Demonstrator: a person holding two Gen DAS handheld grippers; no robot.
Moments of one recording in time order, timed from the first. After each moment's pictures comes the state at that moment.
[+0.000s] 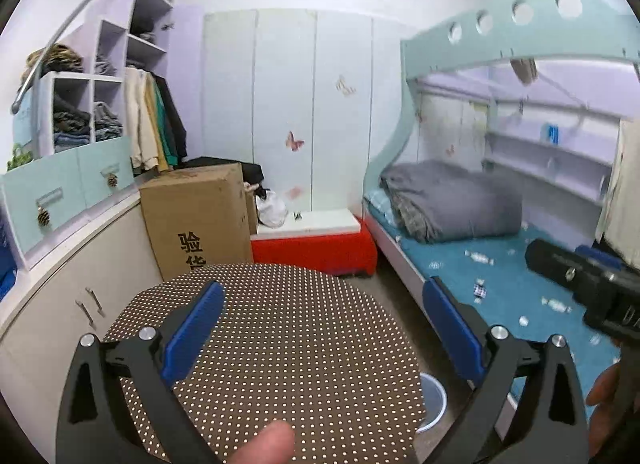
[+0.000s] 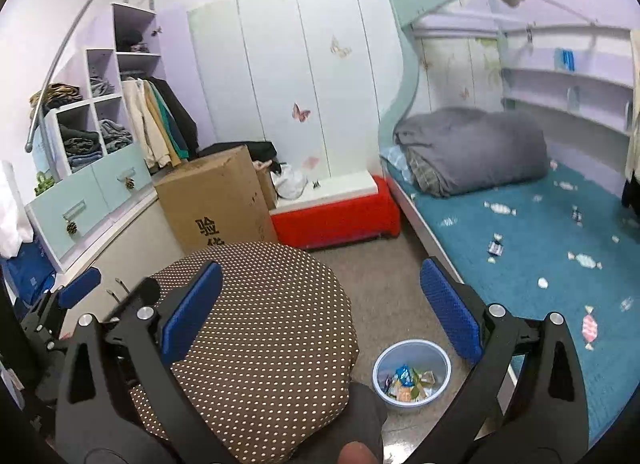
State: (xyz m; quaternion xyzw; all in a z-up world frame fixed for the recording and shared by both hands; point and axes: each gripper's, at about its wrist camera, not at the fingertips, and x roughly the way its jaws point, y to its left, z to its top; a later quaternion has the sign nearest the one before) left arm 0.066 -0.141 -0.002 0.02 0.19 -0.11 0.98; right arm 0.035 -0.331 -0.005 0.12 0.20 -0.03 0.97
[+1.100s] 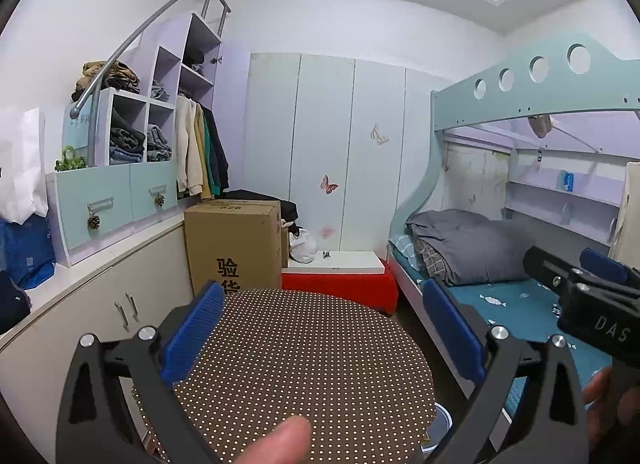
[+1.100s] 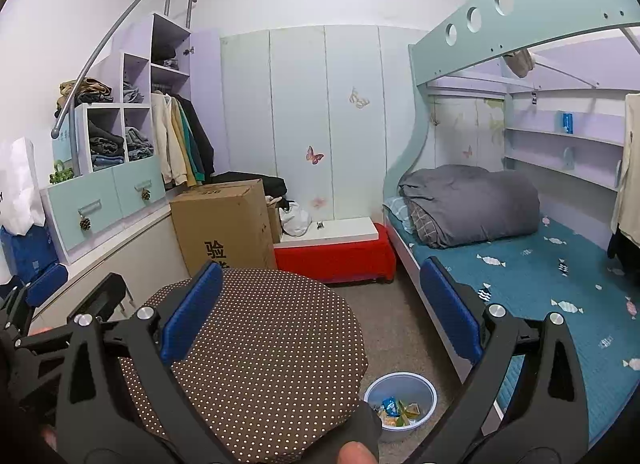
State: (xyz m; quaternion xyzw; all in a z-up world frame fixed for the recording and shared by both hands) left arm -0.023 -0.079 0.030 -0.01 0.12 -0.06 0.99; right arm -0.028 -0.263 0.029 0.06 0.13 -0.03 0.99
